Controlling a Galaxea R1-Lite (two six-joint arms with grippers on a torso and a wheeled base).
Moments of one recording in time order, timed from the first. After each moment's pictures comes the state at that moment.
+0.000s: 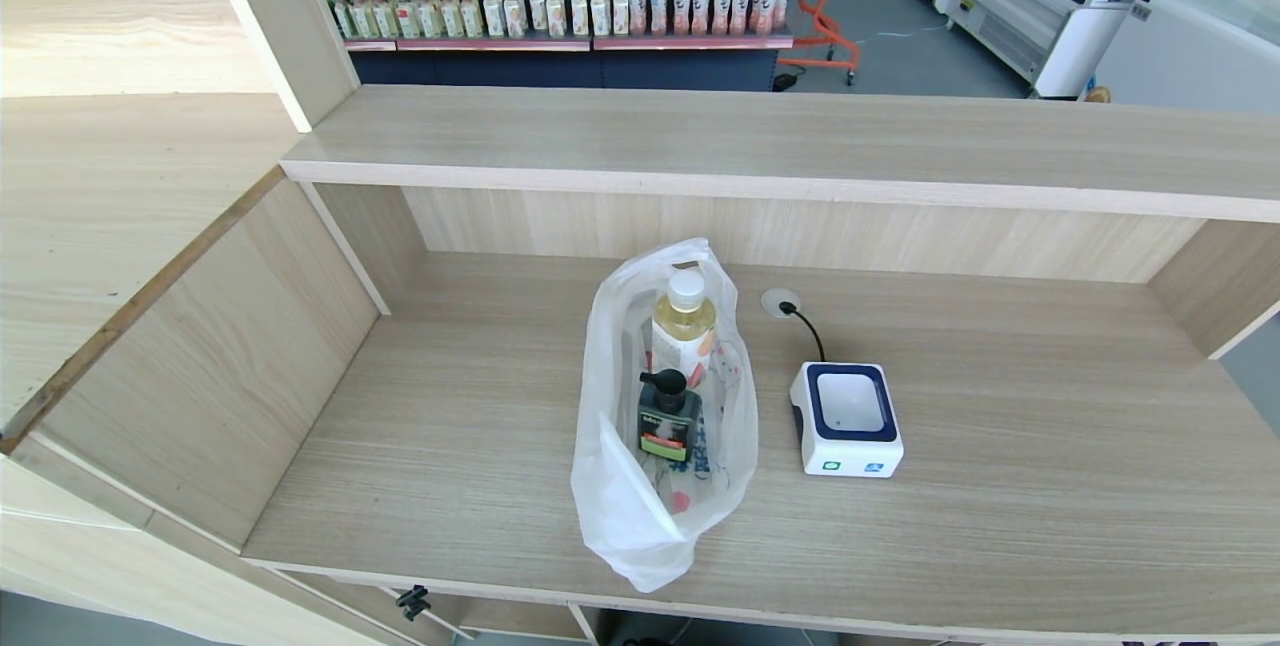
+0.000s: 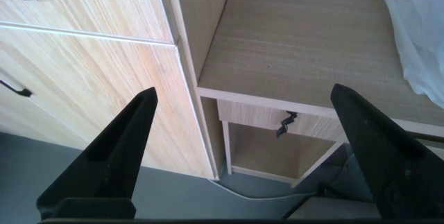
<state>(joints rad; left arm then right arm) 0.00 0.00 0.00 0.05 0.13 0.01 0.00 0.02 0.00 0.00 -0.03 -0.05</state>
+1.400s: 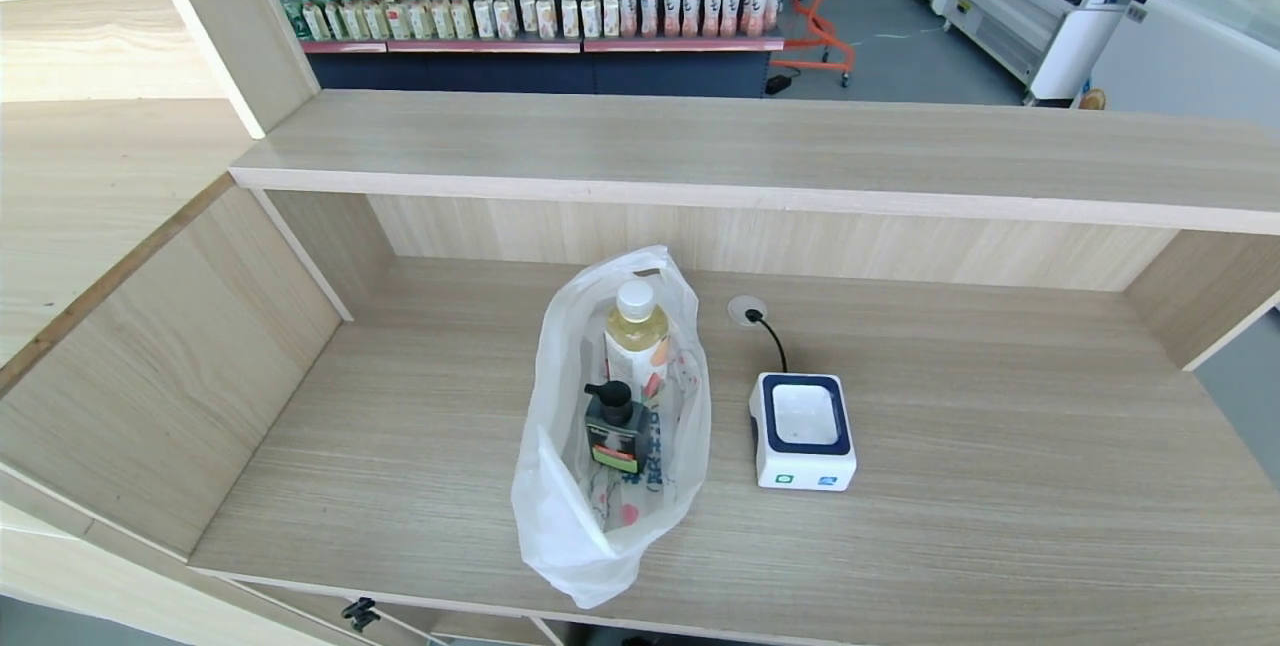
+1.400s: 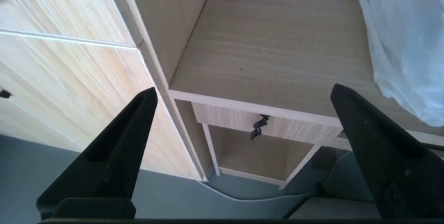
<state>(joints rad) 0.00 0.00 0.00 0.05 0.13 0.01 0.00 0.00 0.00 0.00 -0.03 -0.03</state>
